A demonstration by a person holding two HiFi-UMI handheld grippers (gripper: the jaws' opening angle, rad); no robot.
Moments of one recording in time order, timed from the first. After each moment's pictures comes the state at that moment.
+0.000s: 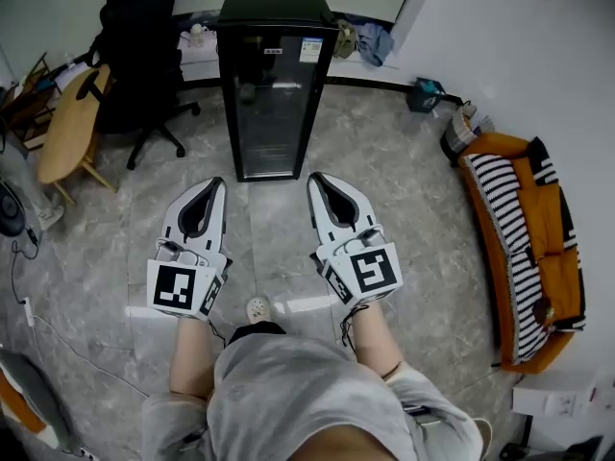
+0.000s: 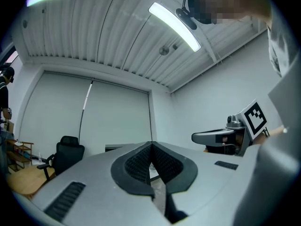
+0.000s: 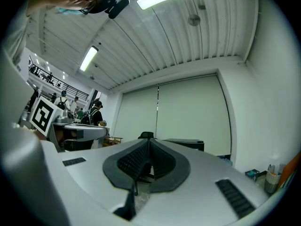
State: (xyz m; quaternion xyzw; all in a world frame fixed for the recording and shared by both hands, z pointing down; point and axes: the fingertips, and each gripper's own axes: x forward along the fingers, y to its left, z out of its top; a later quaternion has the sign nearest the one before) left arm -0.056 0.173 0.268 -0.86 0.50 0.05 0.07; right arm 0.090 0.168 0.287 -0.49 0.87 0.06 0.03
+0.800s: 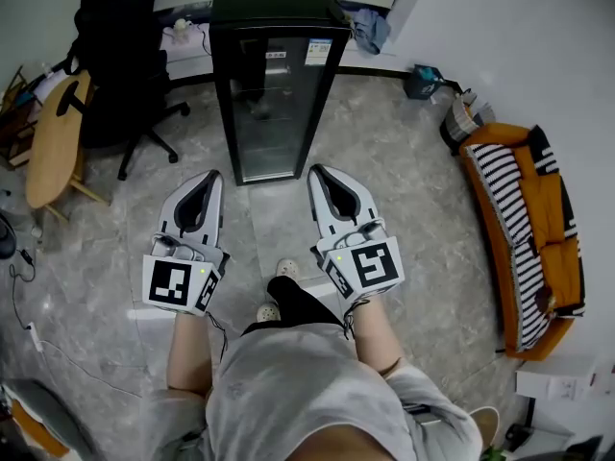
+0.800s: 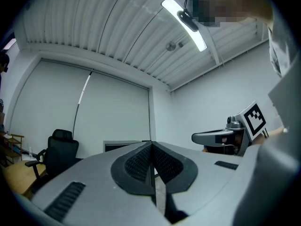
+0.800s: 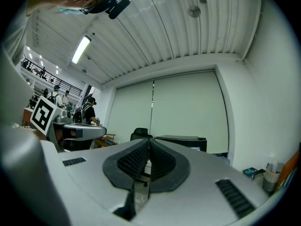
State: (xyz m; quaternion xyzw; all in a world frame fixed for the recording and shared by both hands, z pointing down) left arm -0.094 0.046 0.287 -0.88 0.47 0.05 0.05; right arm 0.056 0.051 0.305 -0.52 0.85 0.06 0.02
